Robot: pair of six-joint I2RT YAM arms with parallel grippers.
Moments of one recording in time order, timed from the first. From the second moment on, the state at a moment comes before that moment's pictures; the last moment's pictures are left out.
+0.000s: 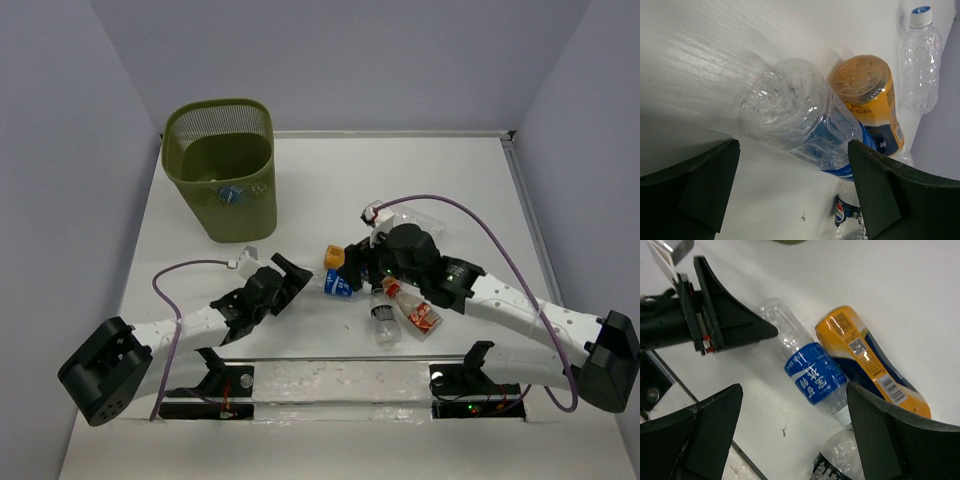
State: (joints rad) left arm -0.80 1.08 0.26 0.19 -0.31 -1.36; right arm 0.90 1.11 0.83 -0.16 0.06 0.29
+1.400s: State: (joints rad) left arm -0.80 1.34 0.38 0.30 -0.57 -1.27; right arm 0.73 1.71 1.15 -0.36 -0.06 0.00
